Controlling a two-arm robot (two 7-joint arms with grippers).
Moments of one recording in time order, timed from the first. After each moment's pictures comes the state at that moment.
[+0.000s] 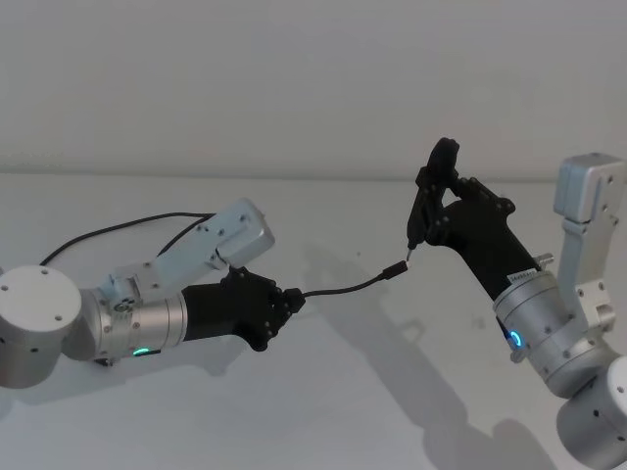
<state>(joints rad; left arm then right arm) -0.59 0.46 0.71 -1.50 -0.26 0.27 -0.65 0.10 0.24 -0.18 -1.72 0.31 0.00 0.16</state>
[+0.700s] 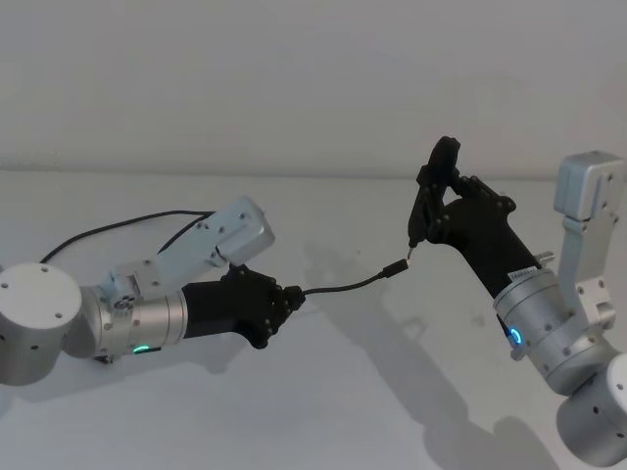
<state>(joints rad) -0.59 0.46 0.71 -1.50 -0.26 0.27 -0.65 0.10 0.23 -0.17 -1.72 0.31 0.00 0.17</state>
